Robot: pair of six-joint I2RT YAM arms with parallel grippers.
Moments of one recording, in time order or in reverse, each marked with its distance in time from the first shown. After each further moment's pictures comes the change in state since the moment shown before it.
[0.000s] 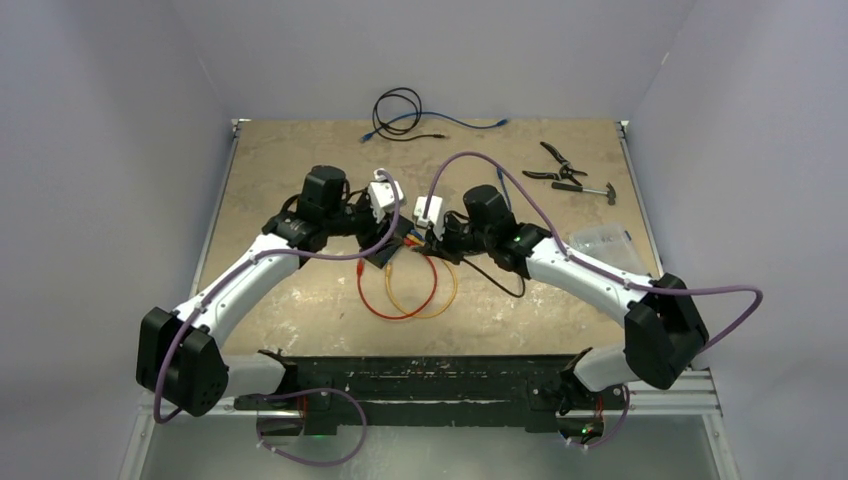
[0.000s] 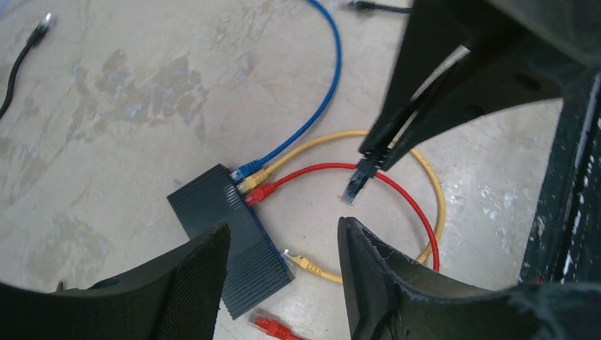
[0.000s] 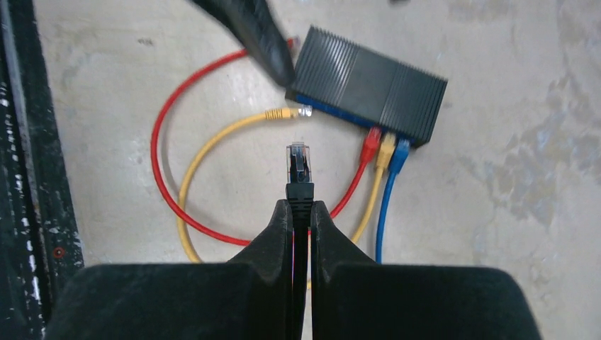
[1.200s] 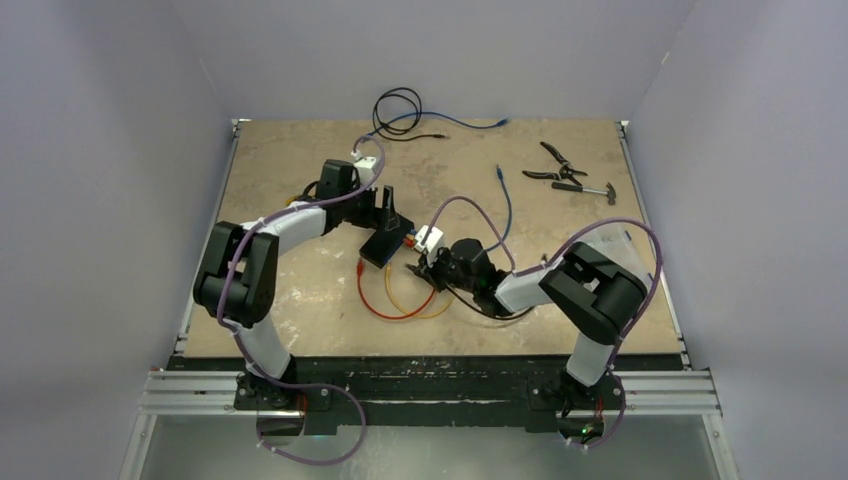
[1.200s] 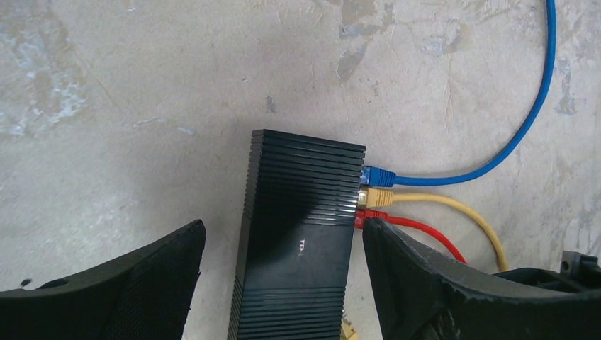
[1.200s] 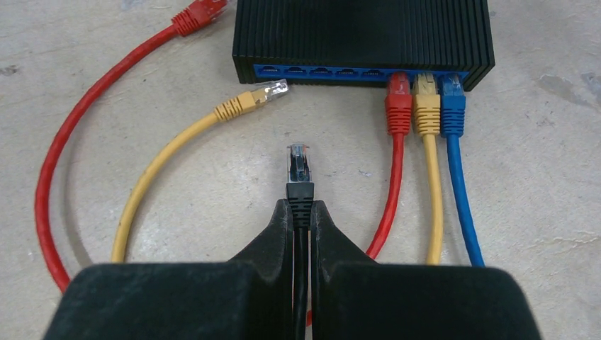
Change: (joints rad) left arm 0.145 0.473 0.061 0.256 -0.267 -0.623; right arm 0.097 0.320 -0.390 0.861 0.314 0.340
